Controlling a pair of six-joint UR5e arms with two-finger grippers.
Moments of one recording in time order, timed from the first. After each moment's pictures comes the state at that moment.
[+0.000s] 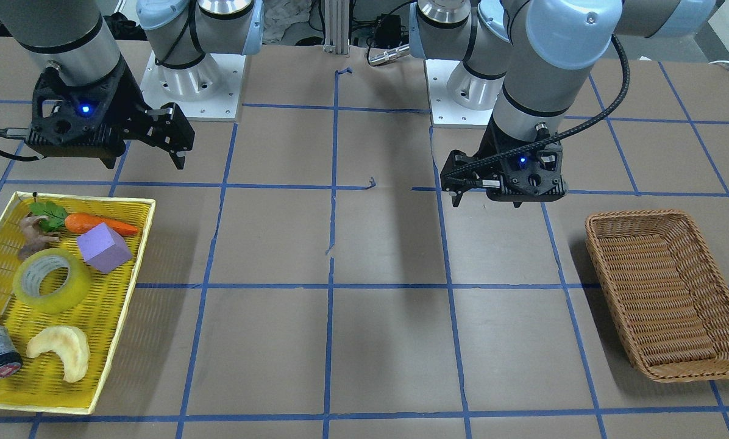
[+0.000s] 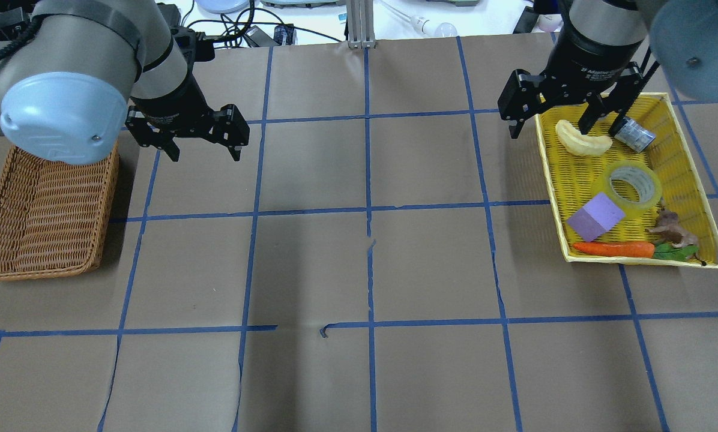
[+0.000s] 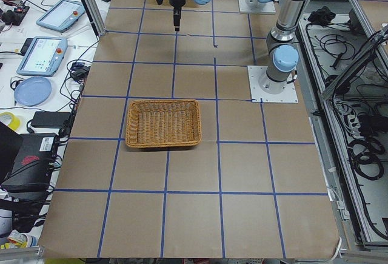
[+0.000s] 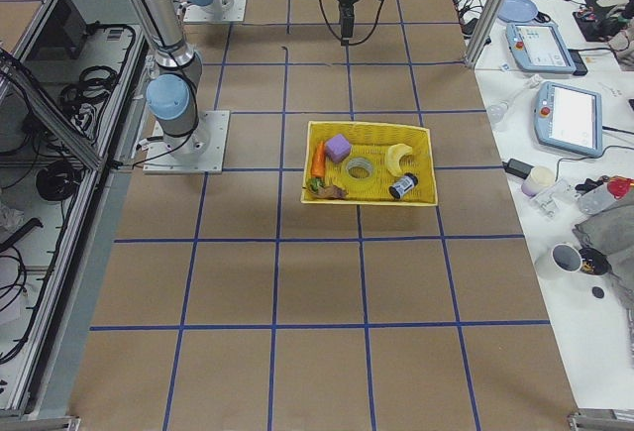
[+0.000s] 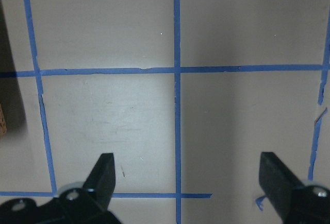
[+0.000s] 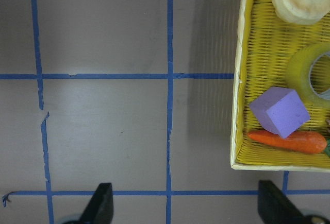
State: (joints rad) left arm -1.61 -1.65 -1.64 -1.40 1.61 -0.03; right arm 1.56 -1.55 1.55 -1.56 -1.58 -0.03
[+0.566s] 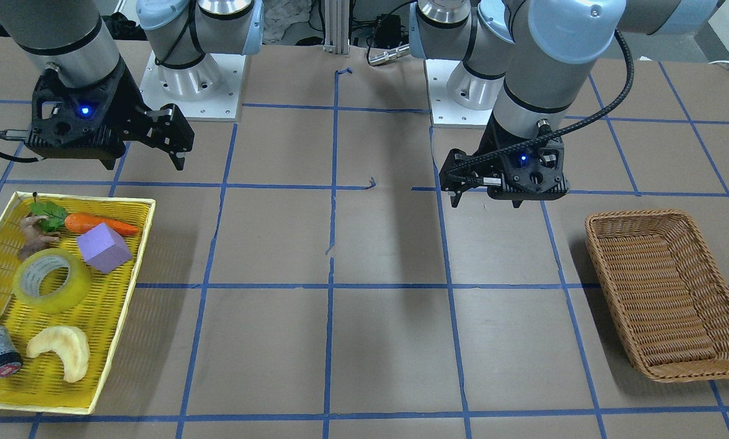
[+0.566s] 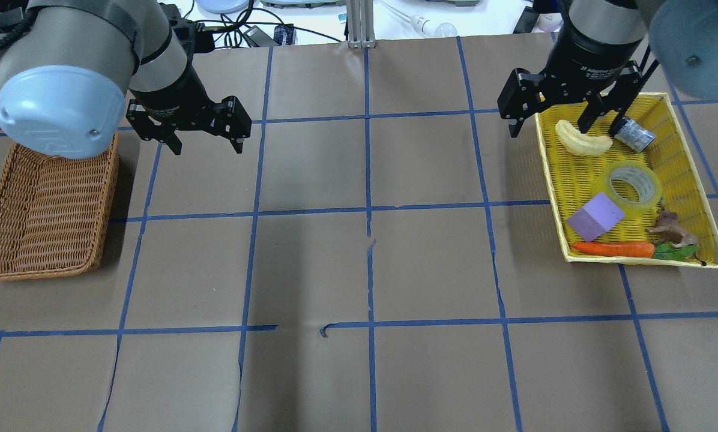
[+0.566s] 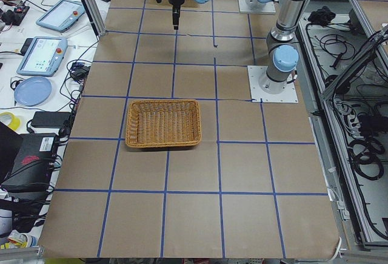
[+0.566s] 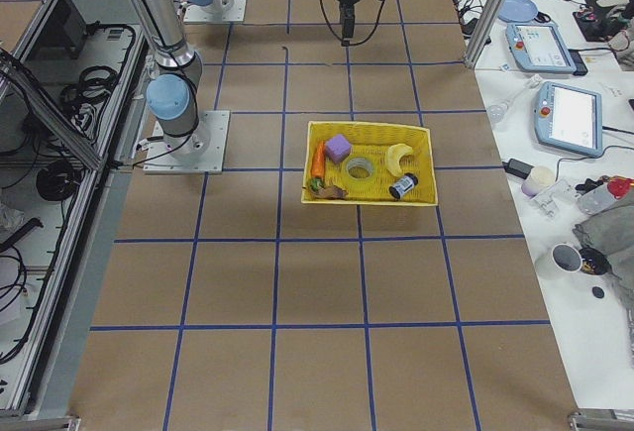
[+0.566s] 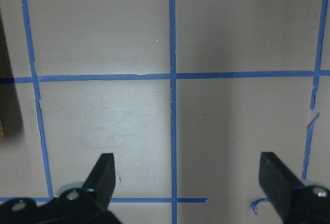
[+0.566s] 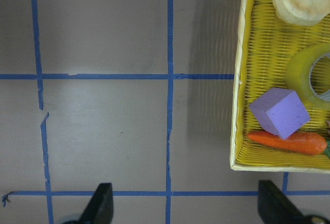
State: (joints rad) left arm -1.61 -1.65 -1.62 -1.39 1.58 -0.04; right arm 1.56 -1.54 1.54 -1.56 -1.58 -0.03
